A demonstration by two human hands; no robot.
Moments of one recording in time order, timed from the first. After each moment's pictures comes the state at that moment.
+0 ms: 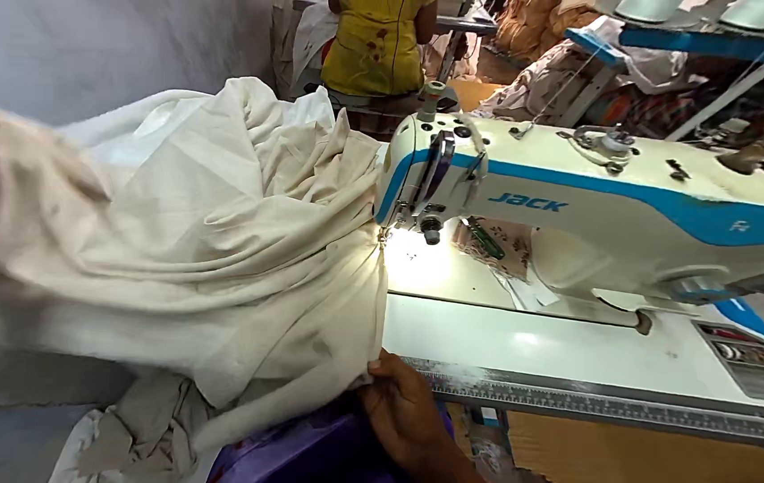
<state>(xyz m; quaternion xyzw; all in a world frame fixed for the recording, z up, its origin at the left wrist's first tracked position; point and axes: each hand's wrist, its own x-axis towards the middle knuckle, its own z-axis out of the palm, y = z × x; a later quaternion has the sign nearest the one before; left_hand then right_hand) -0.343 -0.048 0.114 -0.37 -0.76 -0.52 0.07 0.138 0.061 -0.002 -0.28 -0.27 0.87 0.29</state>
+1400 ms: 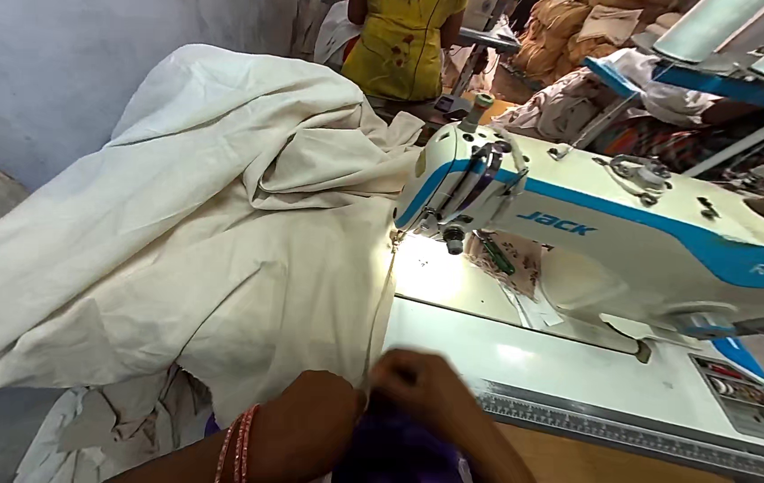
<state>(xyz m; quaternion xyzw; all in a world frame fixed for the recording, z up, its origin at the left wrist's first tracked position) -0.001 -0.004 0.049 -0.69 -0.61 0.04 -0.40 0.159 0.101 0.038 -0.28 -0.85 0.44 0.04</state>
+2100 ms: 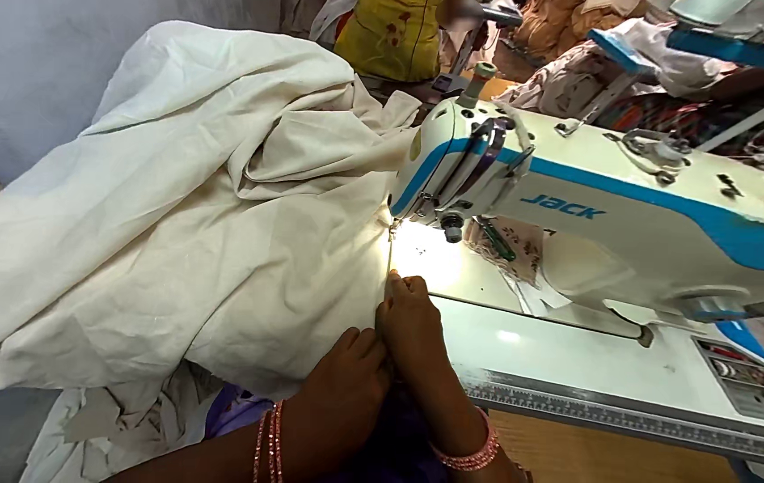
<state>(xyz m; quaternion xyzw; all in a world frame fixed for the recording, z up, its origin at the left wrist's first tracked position) 0.023 0.010 -0.010 -0.77 -0.58 -0.23 0.08 0.093 0.120 0.035 -0.53 -0.83 0.19 -0.03</state>
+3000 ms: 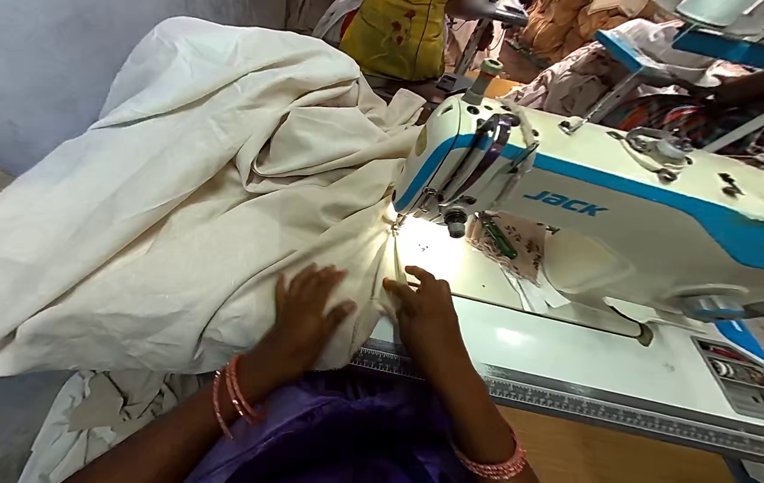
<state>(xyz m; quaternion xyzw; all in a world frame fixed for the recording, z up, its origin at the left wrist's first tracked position) -0.034 0.010 -0.013 -0.57 -0.75 -0.31 -0.14 0.132 0.134 -0.006 -0.36 -0.90 0.14 0.20</state>
